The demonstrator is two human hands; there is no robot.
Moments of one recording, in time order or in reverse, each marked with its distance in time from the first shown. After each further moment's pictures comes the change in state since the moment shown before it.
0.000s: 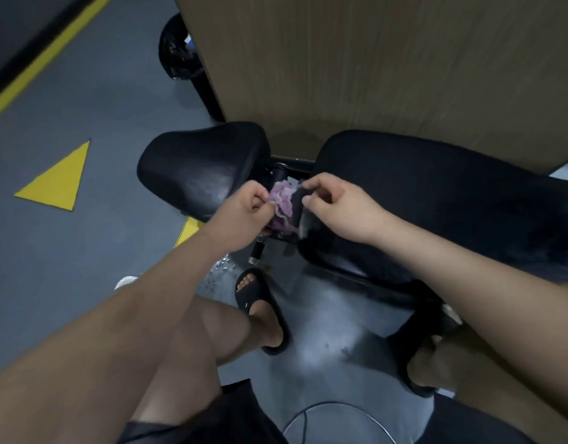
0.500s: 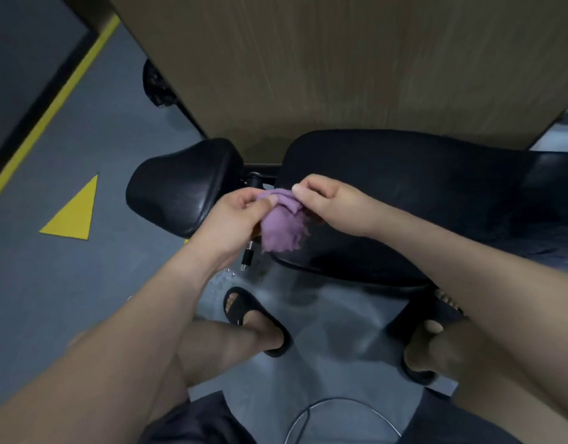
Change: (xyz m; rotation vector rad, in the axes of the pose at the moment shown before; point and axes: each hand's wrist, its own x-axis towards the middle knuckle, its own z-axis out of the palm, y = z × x) left_hand -0.016 0.079 0.059 -0.444 -0.103 -0.090; right_hand -0.034 0.047 -0.067 0.246 -0.103 -0.074
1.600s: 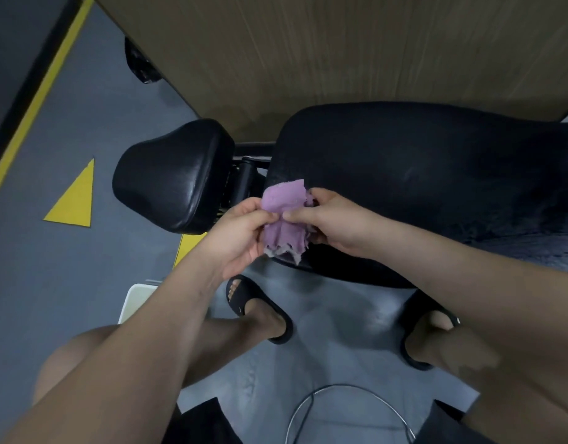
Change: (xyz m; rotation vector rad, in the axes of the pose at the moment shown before) left_hand 0.031 -0.034 0.014 -0.200 -0.022 -0.315; right_hand 0.021 0.043 0.030 0.582 -0.070 0.411
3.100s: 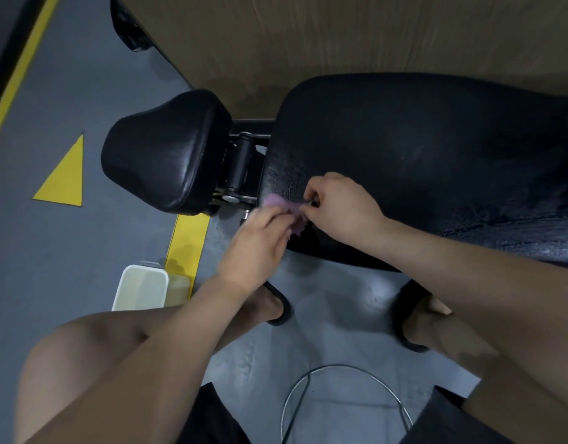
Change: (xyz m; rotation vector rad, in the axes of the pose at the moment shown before) left_hand 0.016 -0.088 -0.013 1.266 0.186 0.853; right_hand 0.010 0.029 -0.009 -0.965 0.315 -0.279
